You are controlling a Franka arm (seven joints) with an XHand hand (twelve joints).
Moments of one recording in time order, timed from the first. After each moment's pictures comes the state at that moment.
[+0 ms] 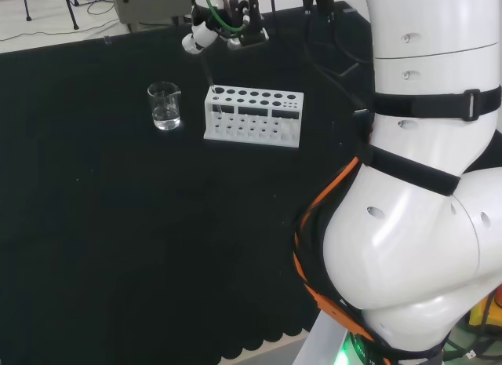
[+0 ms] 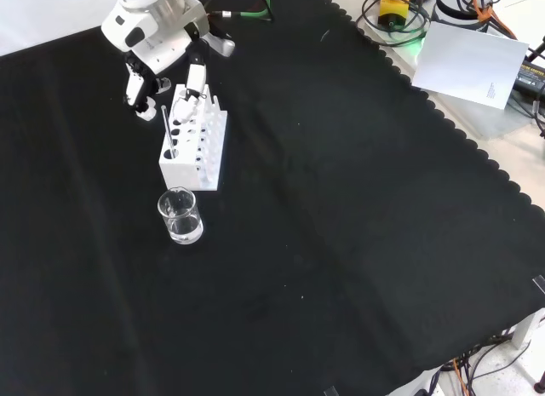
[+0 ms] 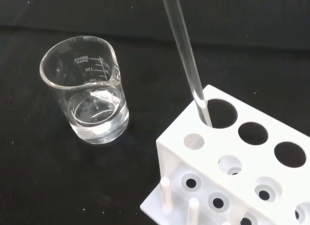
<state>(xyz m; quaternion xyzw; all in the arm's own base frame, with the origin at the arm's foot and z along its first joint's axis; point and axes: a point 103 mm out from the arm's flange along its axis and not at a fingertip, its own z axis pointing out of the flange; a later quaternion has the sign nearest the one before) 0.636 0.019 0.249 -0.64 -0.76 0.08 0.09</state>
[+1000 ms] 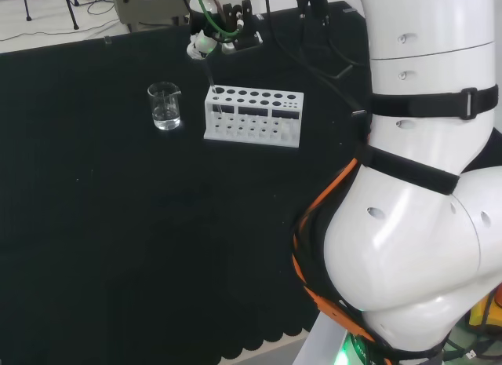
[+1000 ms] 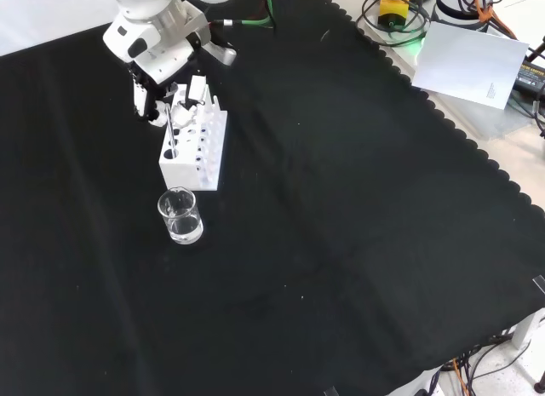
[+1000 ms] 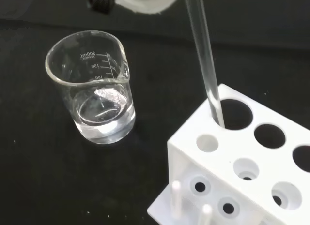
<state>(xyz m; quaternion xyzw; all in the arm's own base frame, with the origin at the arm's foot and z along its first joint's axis) 0.640 0.031 0.242 -0.63 -0.77 0.08 0.08</state>
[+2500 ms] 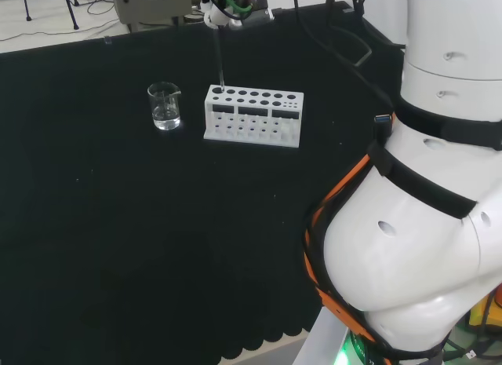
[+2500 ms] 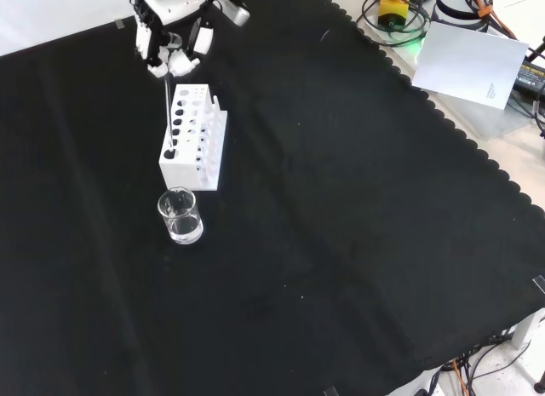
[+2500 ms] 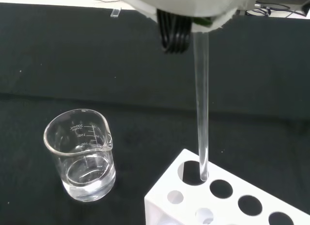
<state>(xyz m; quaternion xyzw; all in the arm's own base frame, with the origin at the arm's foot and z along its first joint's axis) 0.605 0.018 0.319 -0.68 -0.74 0.03 0.02</state>
